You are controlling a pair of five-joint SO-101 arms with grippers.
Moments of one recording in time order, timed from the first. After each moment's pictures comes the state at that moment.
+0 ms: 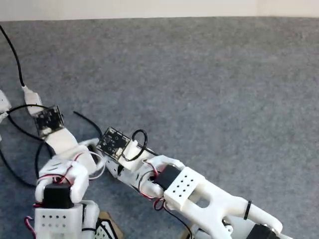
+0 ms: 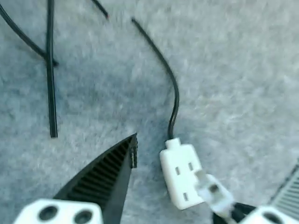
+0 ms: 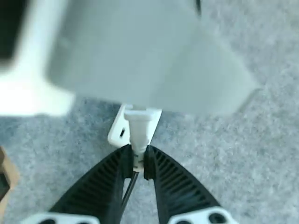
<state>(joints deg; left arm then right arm) -5.8 -87.5 75.5 67.6 -13.4 -57.9 -33.2 60.4 30.5 12.2</state>
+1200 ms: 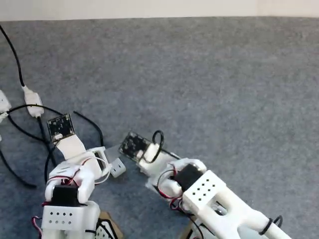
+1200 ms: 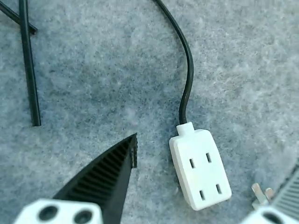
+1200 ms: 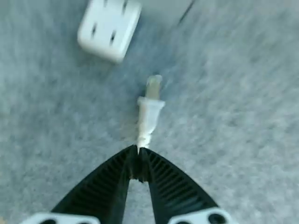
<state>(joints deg) -3.7 -90.1 86.4 63.3 -14.4 -50.4 -46.3 65.0 53.2 19.9</state>
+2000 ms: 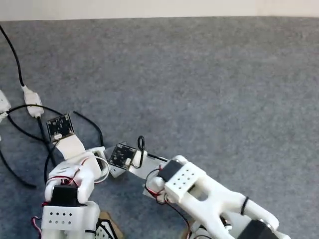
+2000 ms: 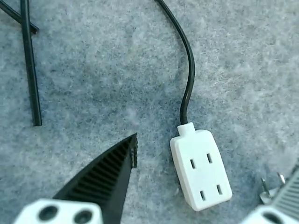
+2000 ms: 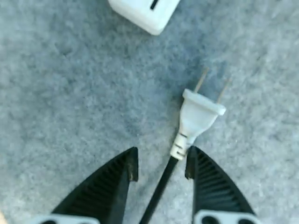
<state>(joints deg) -3.9 -90.1 86.4 63.3 -14.4 -53.1 -27.4 60.4 50.4 24.6</state>
